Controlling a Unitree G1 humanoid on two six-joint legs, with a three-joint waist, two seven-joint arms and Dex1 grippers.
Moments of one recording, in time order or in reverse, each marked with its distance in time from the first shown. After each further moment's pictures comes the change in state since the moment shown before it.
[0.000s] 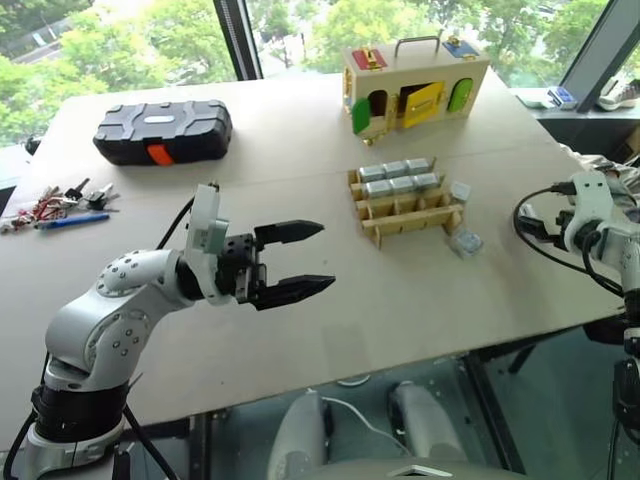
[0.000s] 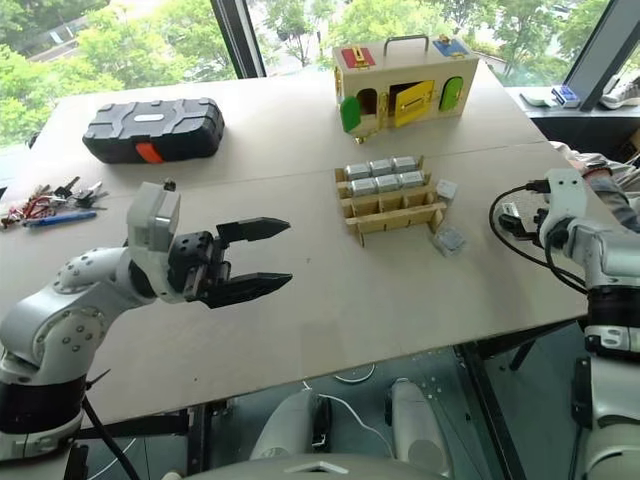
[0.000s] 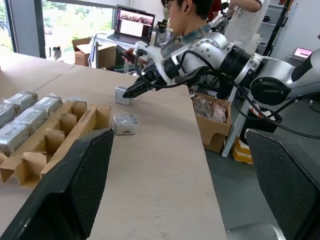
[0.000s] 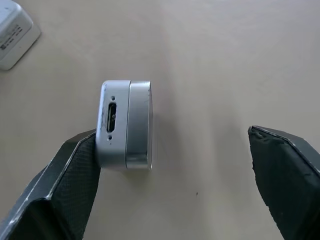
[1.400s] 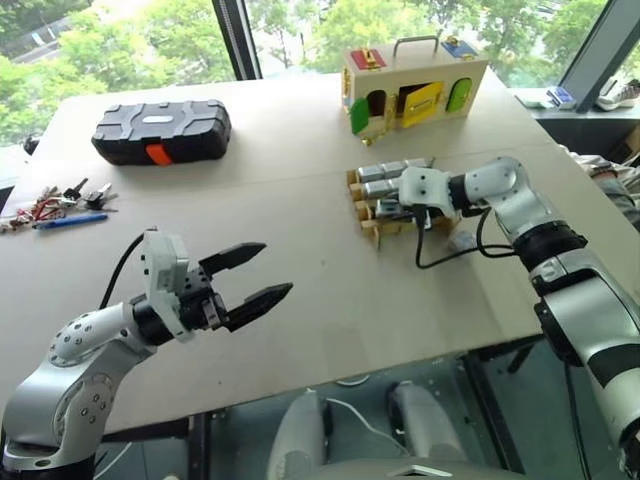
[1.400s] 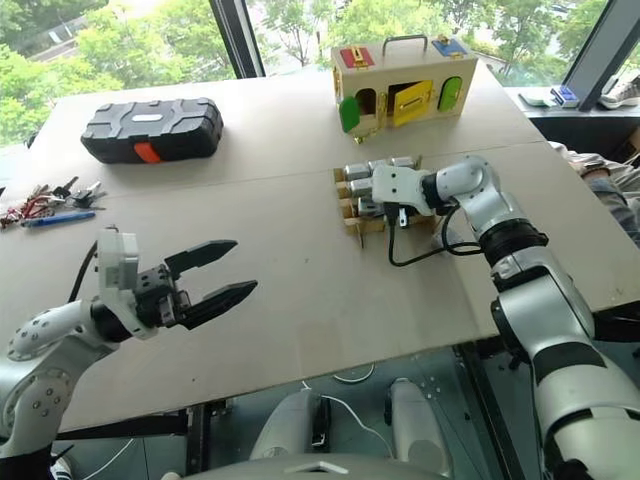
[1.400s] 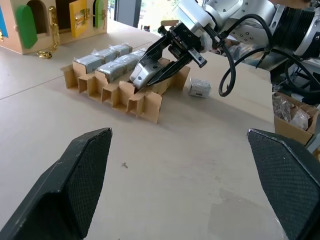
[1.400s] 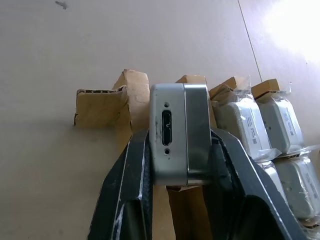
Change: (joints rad) left arm 0.355 -0.038 0.197 -0.085 0.086 -0.113 0.150; right arm -0.438 0.285 0.544 0.487 -0.392 -1.217 0.702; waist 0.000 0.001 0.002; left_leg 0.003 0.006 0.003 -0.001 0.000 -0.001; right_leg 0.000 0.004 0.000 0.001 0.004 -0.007
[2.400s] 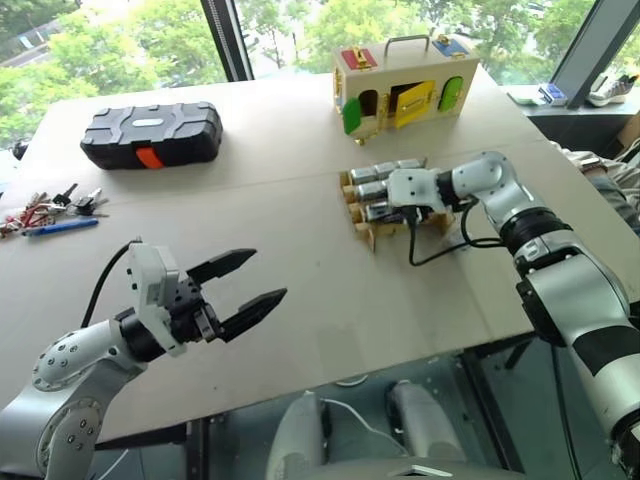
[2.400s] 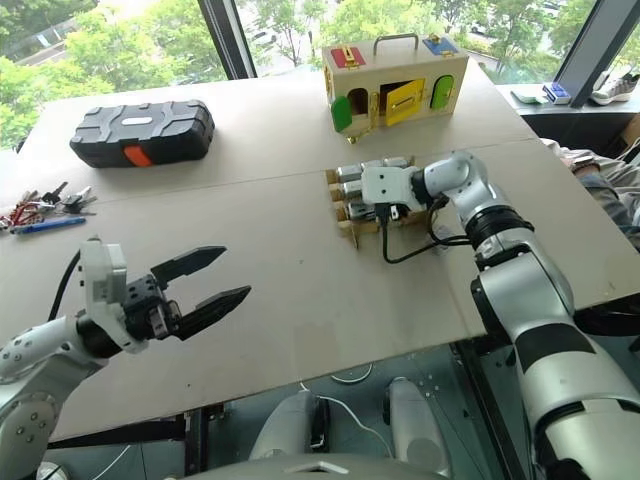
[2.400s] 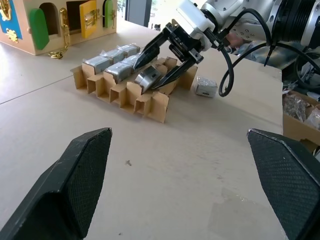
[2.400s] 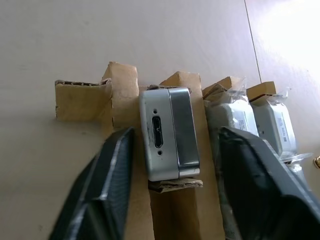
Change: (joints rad) left arm 0.107 -0.012 0.066 -0.079 -0.012 -0.011 0.053; right arm -0.114 0.065 -0.044 0.244 -0.109 -0.179 0.012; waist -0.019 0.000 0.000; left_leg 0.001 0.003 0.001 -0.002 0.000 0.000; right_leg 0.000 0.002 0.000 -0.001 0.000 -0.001
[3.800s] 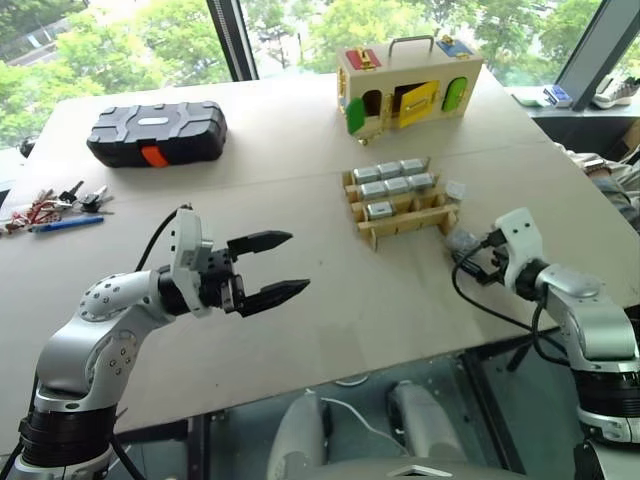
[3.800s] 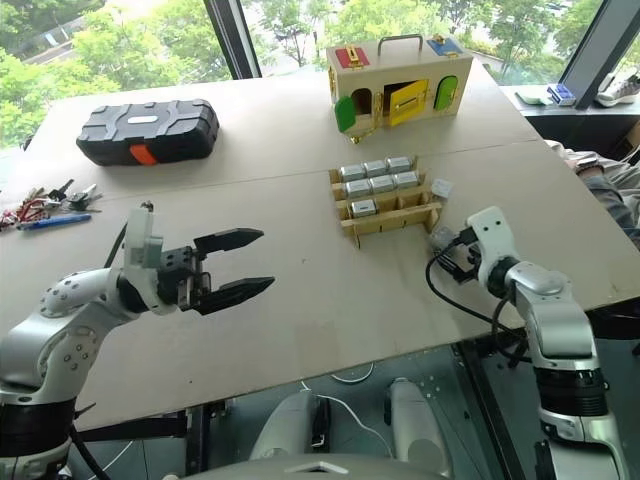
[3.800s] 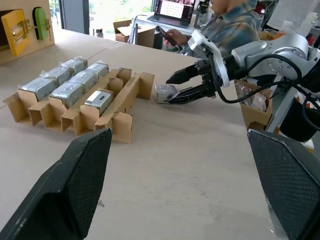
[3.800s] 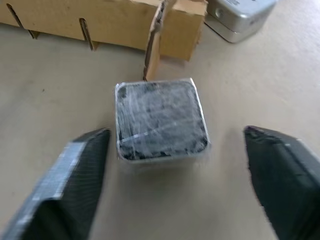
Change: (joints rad) left arm -0.335 0.052 -0.216 0.244 0.051 -0.003 -0.225; right arm 0.964 -0.103 -0.434 -1.361 0.363 1.245 -0.587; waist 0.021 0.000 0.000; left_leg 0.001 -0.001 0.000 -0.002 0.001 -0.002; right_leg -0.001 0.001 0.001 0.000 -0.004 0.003
